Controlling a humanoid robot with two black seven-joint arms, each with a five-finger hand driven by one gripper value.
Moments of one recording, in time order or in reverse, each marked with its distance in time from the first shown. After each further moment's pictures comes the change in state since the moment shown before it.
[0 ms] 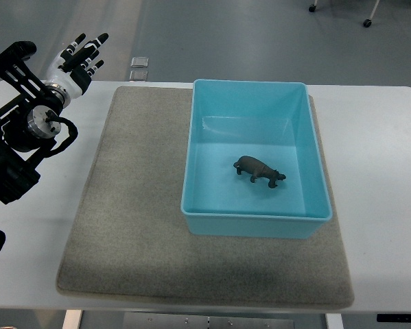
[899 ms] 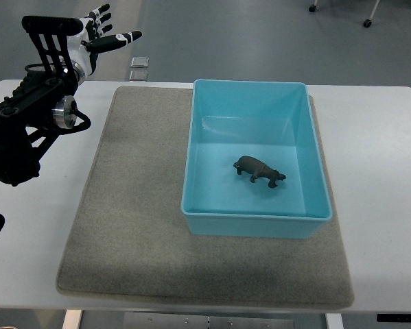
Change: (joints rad) left arm -0.124 0.001 0.203 -0.012 0.379 0.142 0.006; right arm 0.000 0.000 0.000 0.000 0.000 0.000 0.000
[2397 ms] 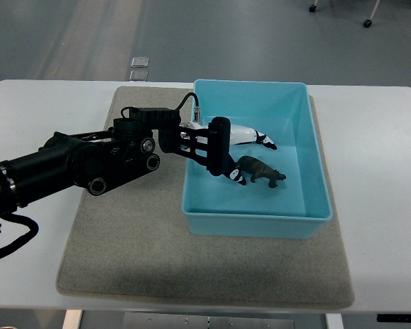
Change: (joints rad) left arm -0.094 -0.161 0.379 -0.245 1.052 -0.481 -0.003; right arm 0.000 0.000 0.000 0.000 0.000 0.000 0.000
